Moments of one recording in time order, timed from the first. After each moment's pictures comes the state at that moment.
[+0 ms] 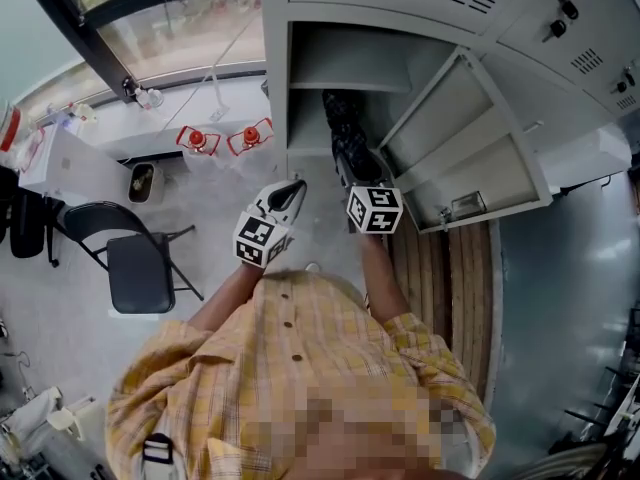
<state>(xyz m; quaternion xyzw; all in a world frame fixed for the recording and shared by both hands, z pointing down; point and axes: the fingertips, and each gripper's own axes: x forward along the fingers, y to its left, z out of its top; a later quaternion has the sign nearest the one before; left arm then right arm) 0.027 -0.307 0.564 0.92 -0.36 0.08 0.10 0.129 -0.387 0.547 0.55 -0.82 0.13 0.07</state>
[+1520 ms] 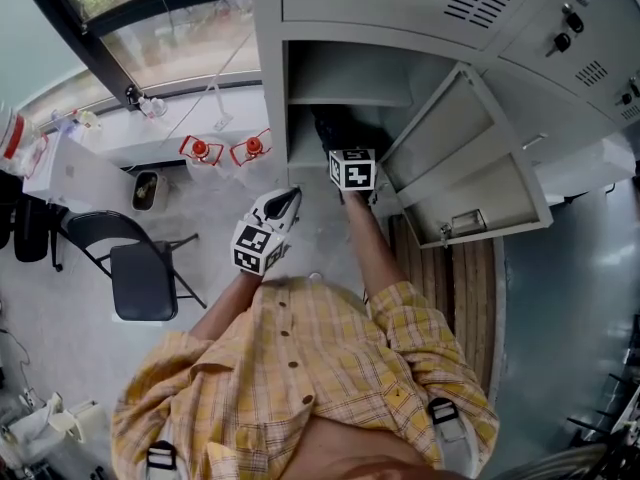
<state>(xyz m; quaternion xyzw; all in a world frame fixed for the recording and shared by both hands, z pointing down) 0.016 -0.328 0.571 0.91 -0.38 0.09 0.11 0.098 -0.502 0.591 0.53 -0.82 0.14 0.17</state>
